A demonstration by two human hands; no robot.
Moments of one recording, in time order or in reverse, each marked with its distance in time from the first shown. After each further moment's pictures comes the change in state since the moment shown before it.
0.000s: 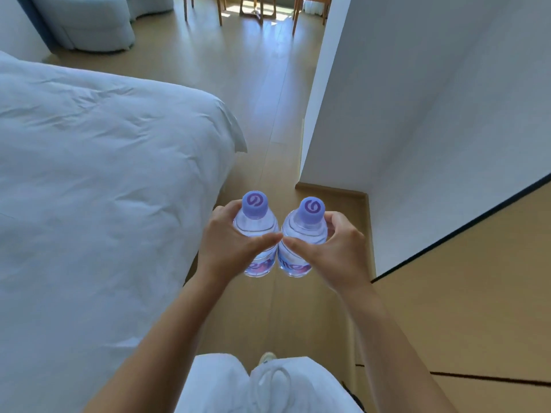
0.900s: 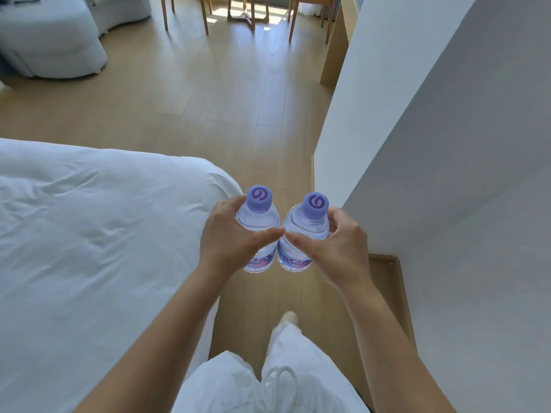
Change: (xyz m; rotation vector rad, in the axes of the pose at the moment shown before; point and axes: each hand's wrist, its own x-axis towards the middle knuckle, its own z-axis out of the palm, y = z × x) left_hand 0.545 0.012 -0.001 0.151 -0.036 0.104; right_hand 0.508 -0.086 0.149 0.054 0.036 -0.038
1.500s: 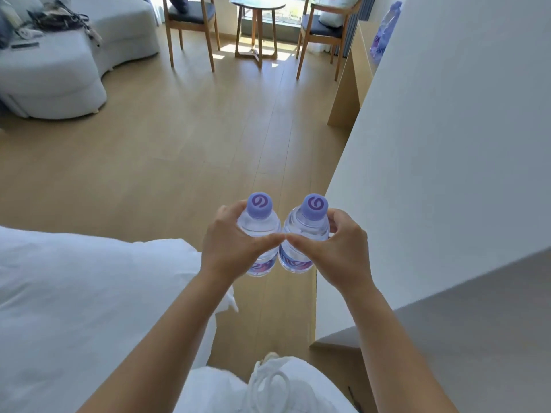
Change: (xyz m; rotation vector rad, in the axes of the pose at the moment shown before) left_hand 0.357 0.037 0.091 -0.025 0.042 -0.048; right_hand 0.384 0.007 0.008 -0.042 0.001 -0.085
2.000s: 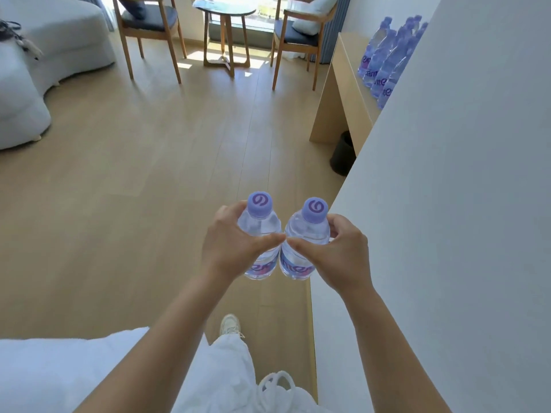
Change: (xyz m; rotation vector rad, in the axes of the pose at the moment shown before) left_hand 0.288 0.007 0.059 -0.043 -0.121 -0.026; right_hand 0.267 0.022 0.048 -0.015 0.081 0.105
